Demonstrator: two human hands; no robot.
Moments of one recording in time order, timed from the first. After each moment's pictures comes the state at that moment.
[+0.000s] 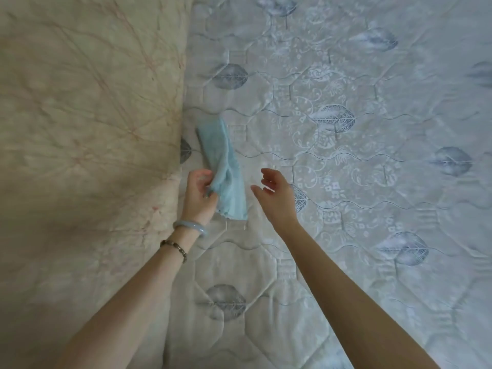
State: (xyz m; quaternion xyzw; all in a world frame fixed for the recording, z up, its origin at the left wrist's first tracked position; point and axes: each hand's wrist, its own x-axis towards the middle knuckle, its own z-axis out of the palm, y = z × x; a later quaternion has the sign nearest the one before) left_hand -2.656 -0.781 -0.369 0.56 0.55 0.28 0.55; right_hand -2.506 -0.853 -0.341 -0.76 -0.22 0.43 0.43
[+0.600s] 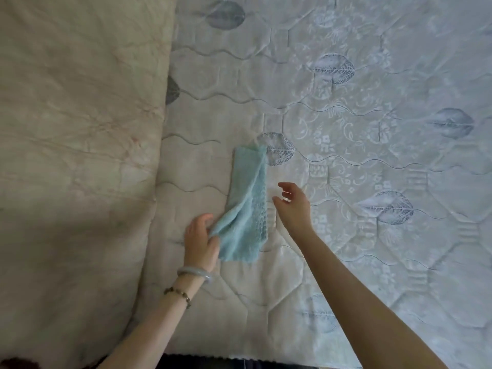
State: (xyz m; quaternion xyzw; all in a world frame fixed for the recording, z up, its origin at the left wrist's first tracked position) left_hand -2.699 -1.006 -0.399 0.62 0.66 0.08 0.42; right_hand -2.484 -1.011 -0.395 -0.81 -0.22 0.43 0.32
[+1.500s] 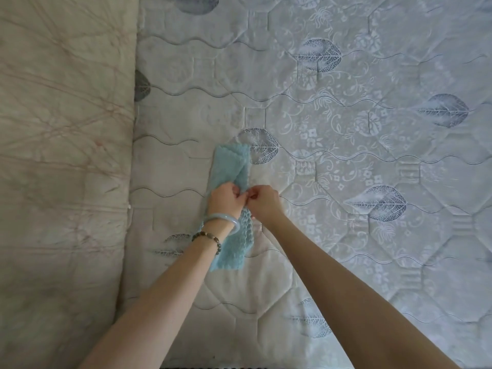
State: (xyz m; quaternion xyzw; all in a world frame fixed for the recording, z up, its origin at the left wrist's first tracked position) left_hand -2.578 -0.938 -0.413 0.67 0.63 -0.06 0.39; right_hand -2.484 -0.980 -0.425 -0.80 -0.30 0.50 0.17
